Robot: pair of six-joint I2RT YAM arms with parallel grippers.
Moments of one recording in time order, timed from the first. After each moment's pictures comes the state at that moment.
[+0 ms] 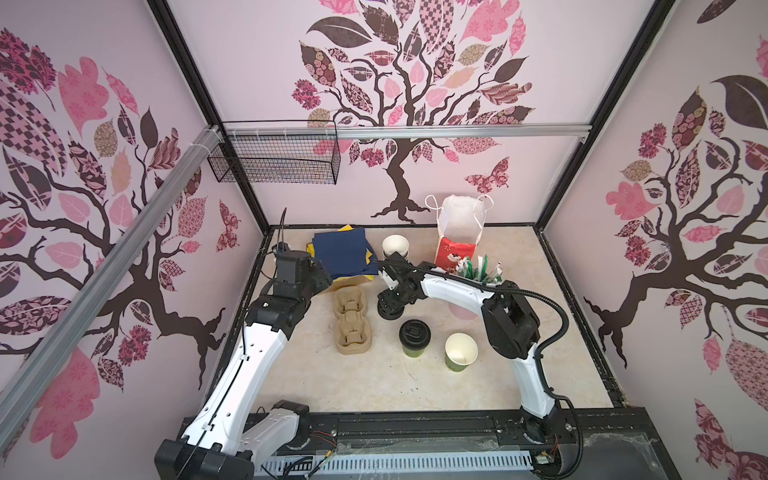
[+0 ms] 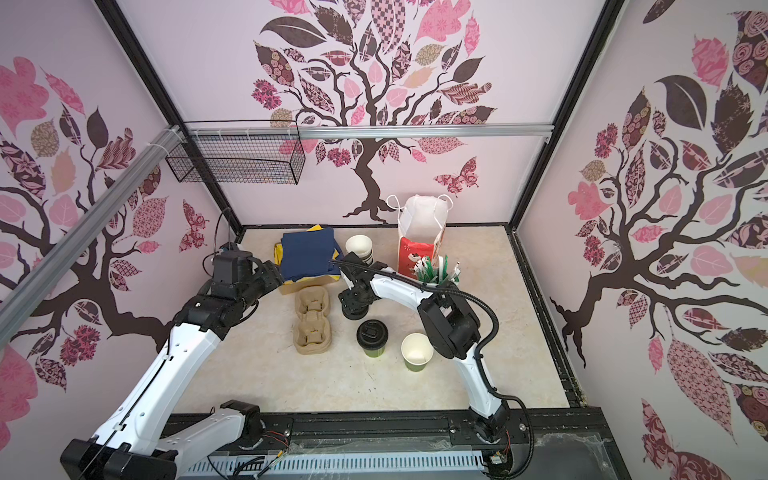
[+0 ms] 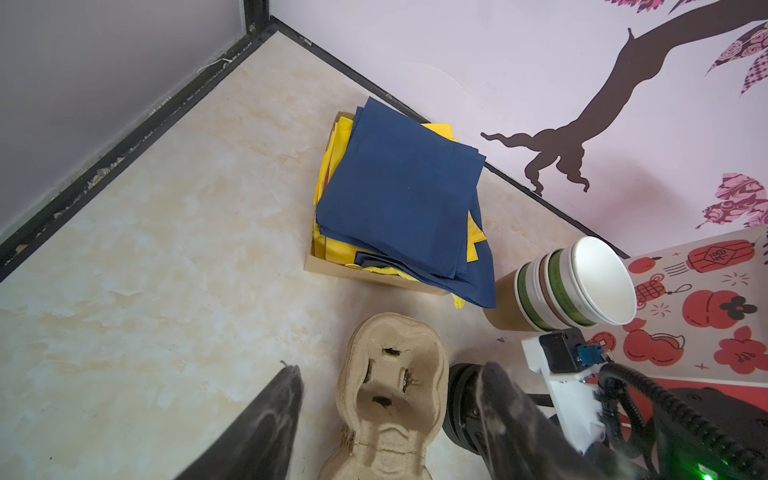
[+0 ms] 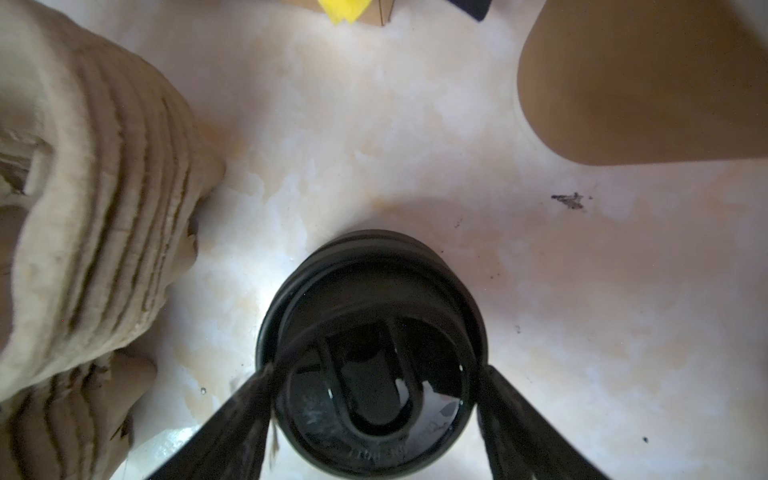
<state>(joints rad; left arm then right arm) -0.22 1.06 1.07 -0.64 -0.23 -0.62 0.77 2.16 1.71 -0.68 -0.03 0.22</state>
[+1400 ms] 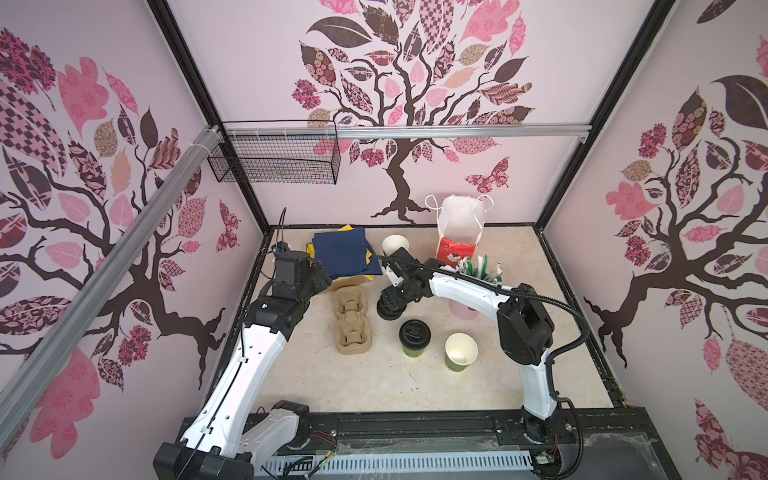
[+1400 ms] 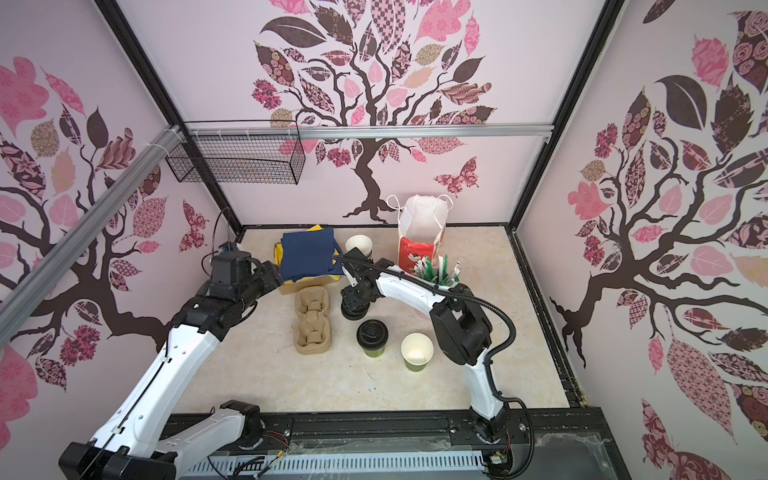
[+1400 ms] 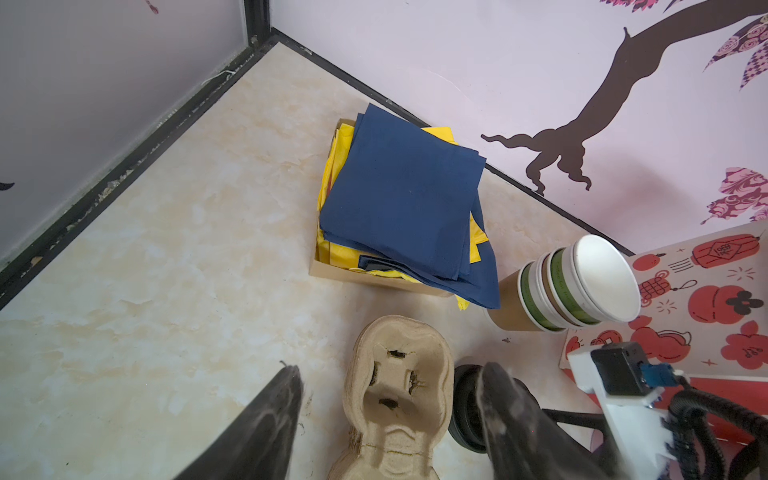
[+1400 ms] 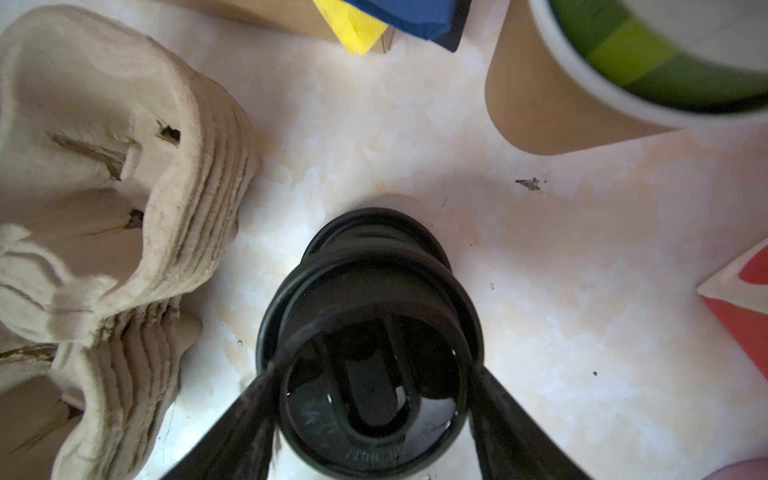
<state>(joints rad) -0.22 1.05 1.07 -0.64 -0.24 -0.59 0.77 2.06 1.68 -0.71 -0.03 0.23</state>
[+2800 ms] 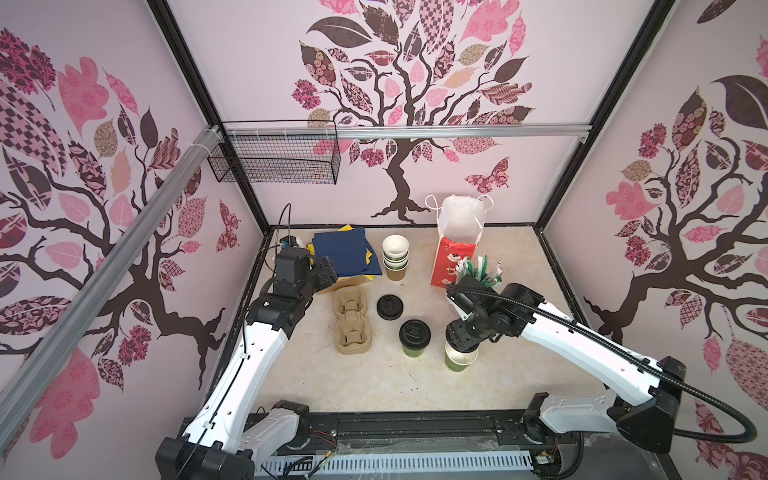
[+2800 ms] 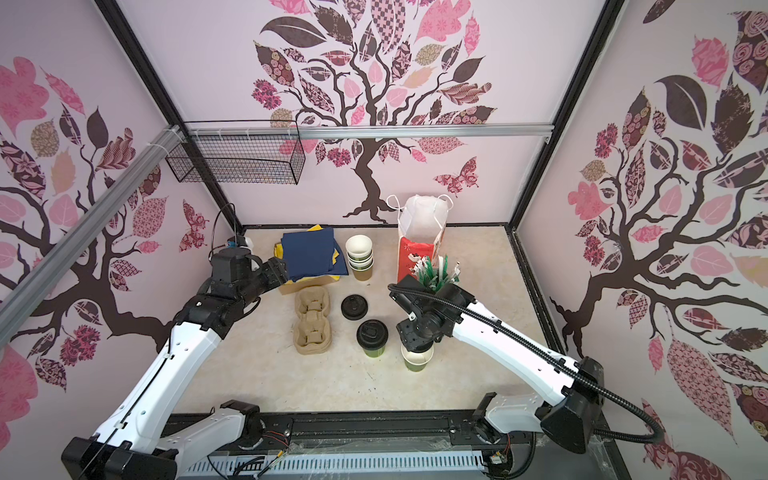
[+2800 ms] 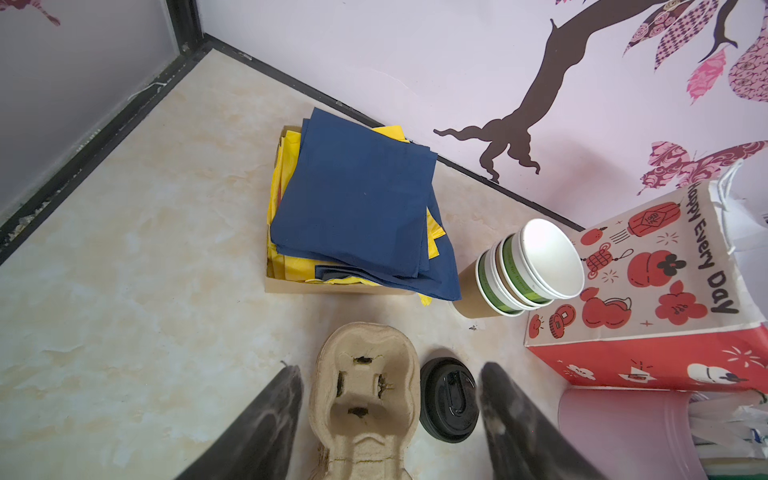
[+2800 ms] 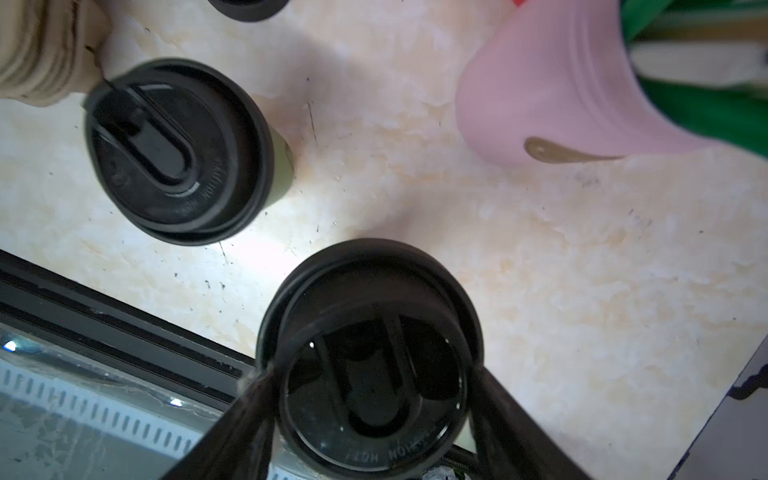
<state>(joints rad) -0.22 1.07 1.07 -0.55 -0.13 -0.53 0.83 1.27 1.22 -1.24 0.14 0.39</state>
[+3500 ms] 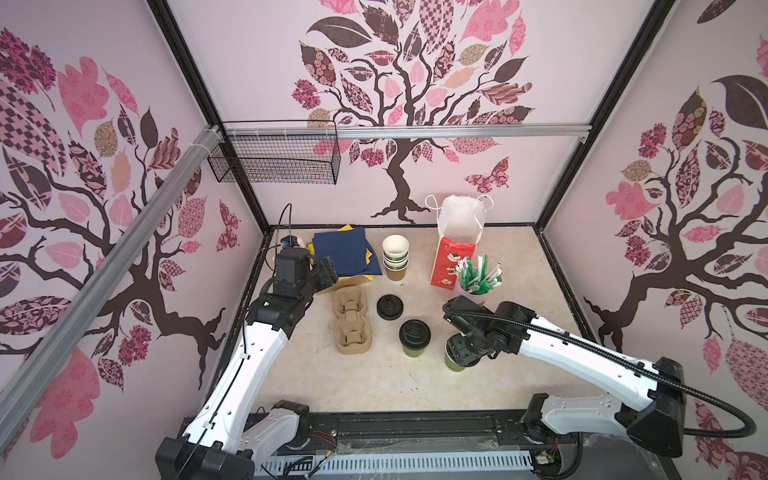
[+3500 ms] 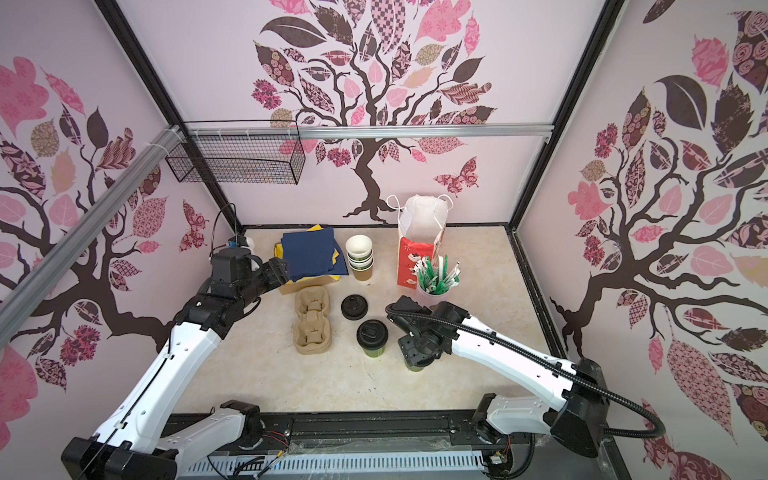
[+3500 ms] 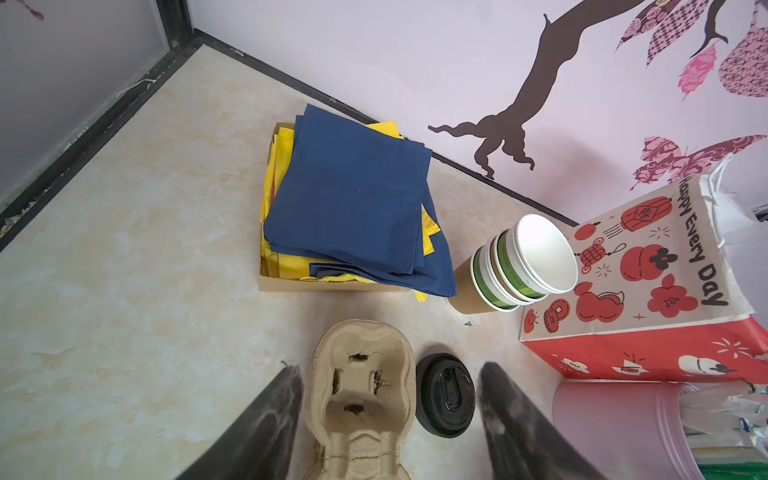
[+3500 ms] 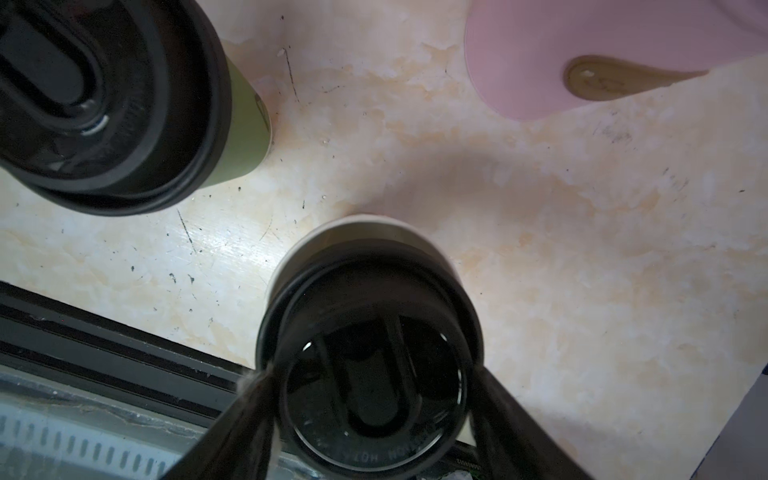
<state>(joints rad) -0.22 1.07 1.07 -0.55 -0.11 -0.53 0.92 1.24 1.07 -1.15 0.19 0.49</state>
